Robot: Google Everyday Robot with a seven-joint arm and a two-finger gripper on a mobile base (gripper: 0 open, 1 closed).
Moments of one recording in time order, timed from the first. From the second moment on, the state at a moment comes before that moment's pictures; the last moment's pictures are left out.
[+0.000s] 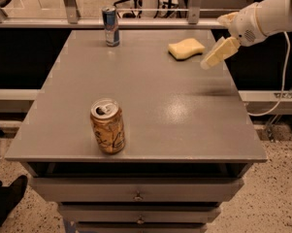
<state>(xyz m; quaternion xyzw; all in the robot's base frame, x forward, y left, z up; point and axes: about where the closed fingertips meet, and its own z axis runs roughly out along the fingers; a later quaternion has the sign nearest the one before) 0.693 -0.213 0.927 -0.52 0.74 0.10 0.42</state>
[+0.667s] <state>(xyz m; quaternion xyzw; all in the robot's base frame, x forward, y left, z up) 0.752 -0.228 0.894 -0.45 0.75 0.13 0.47</state>
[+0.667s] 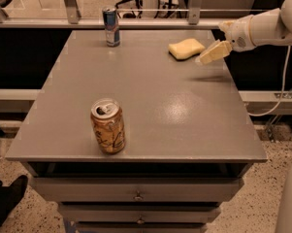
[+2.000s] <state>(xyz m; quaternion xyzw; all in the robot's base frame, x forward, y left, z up) 0.817 -0.211 0.845 -0.35 0.77 0.19 0.49</state>
